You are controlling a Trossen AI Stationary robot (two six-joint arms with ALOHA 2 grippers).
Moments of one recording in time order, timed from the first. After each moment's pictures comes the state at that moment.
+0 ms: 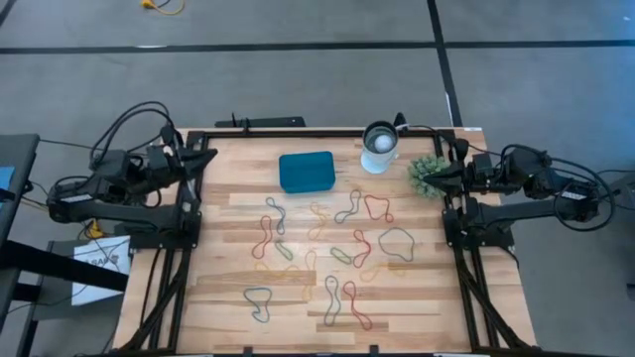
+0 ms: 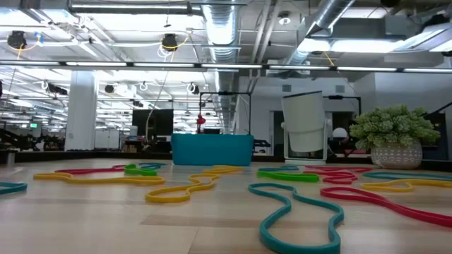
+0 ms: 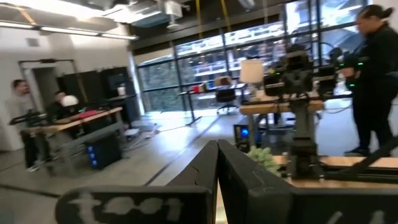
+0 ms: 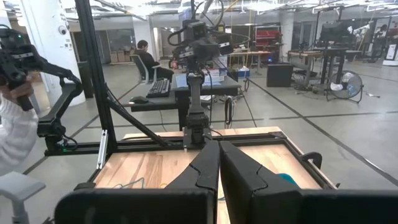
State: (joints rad) left arm 0.00 0.42 0.78 -0.17 -0.38 0.22; right arm 0.00 0.39 0.78 -0.39 0.00 0.00
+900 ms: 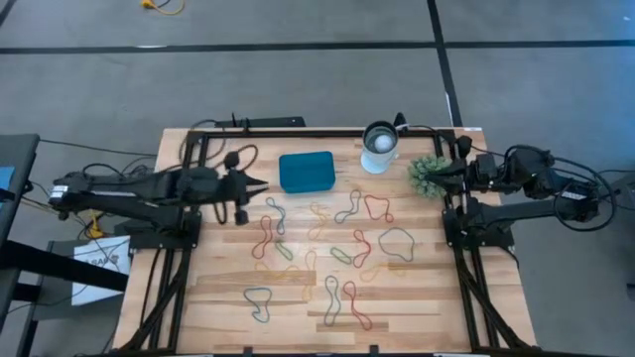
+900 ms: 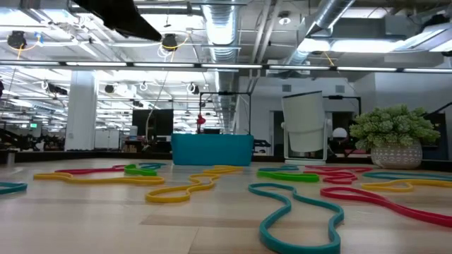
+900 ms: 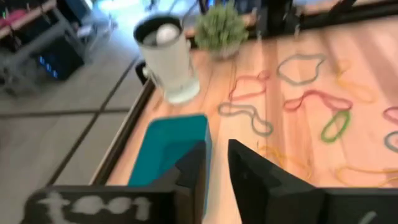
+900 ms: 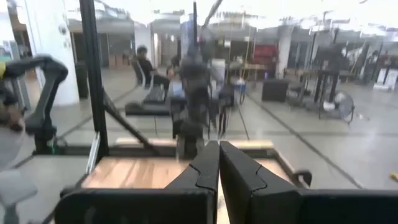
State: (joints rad) left arm 0.00 0.85 0.73 -0.29 -0.32 0.15; right arm 0.00 0.40 0.78 -0.31 0.00 -0.08
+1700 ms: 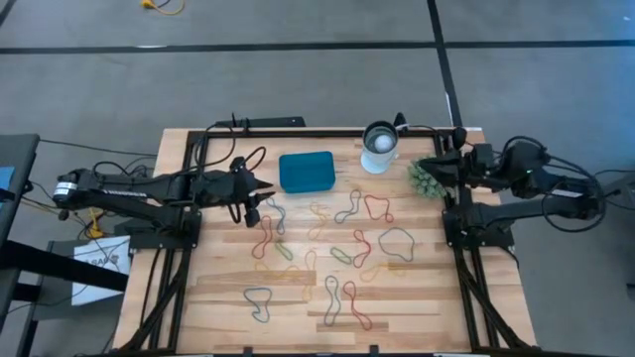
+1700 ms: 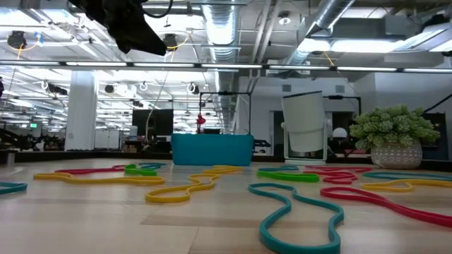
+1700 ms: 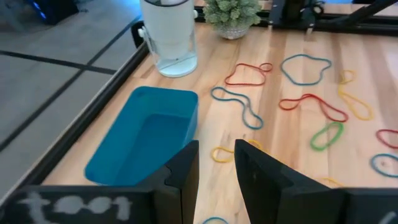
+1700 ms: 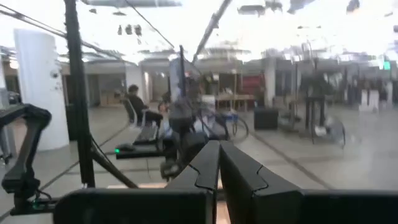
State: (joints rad) left arm 0.00 0.93 0.73 -0.29 -0.31 -0.11; right arm -0.02 0.52 0.79 -0.08 0.05 -0.01
